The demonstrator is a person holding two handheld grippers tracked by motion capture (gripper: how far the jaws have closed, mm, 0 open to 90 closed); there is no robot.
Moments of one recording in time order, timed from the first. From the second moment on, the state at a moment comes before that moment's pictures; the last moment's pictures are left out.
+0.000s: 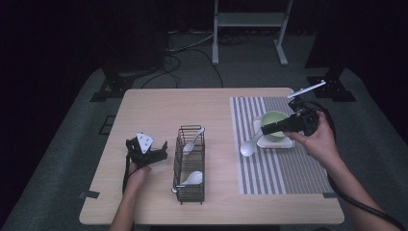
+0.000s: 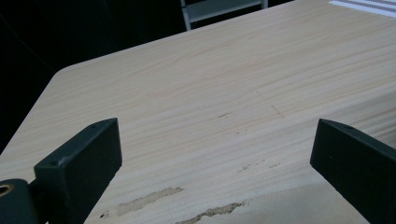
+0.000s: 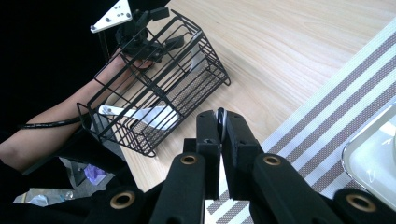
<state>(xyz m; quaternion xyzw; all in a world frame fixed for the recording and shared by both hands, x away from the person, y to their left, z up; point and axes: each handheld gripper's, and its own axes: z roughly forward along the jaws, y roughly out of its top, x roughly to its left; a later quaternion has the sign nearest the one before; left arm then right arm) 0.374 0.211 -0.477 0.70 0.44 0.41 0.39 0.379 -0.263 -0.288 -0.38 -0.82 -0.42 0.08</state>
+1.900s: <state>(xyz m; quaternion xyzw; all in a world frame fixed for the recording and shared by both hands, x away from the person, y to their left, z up) 0.374 0.211 -0.477 0.70 0.44 0.41 0.39 0.395 -0.305 -0.293 -0.44 -0.79 -0.42 0.07</state>
